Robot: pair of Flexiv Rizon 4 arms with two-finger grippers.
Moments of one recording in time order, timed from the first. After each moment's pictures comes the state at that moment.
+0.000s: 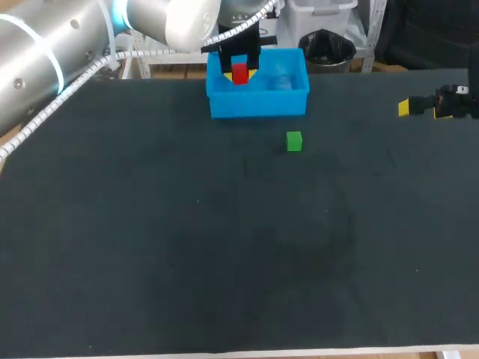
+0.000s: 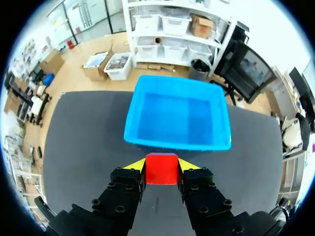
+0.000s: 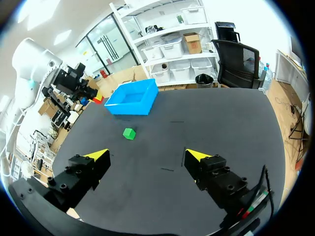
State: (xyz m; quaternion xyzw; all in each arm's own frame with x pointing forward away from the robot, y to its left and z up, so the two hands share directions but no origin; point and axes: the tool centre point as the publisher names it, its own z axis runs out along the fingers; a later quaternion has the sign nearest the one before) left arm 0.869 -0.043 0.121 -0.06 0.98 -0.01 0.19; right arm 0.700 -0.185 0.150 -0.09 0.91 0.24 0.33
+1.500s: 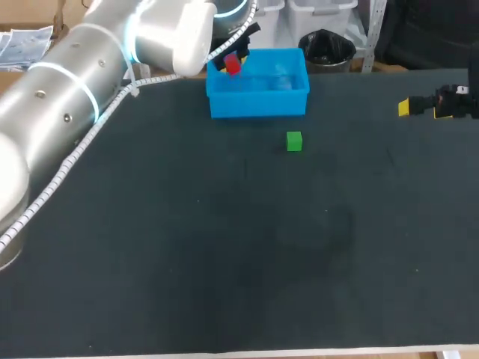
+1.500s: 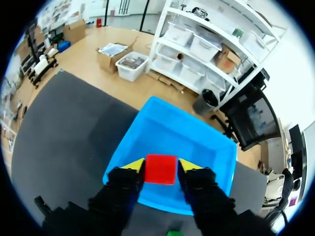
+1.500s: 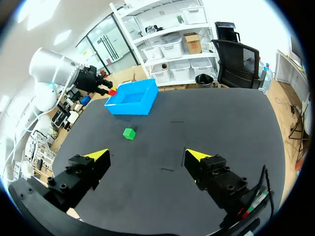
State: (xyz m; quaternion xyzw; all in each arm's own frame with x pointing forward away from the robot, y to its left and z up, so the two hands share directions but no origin) left arm 0.959 -0.029 0.082 -0.23 0.94 -0.08 0.24; right arm 0.700 -0.185 0.150 -0.09 0.91 0.24 0.33
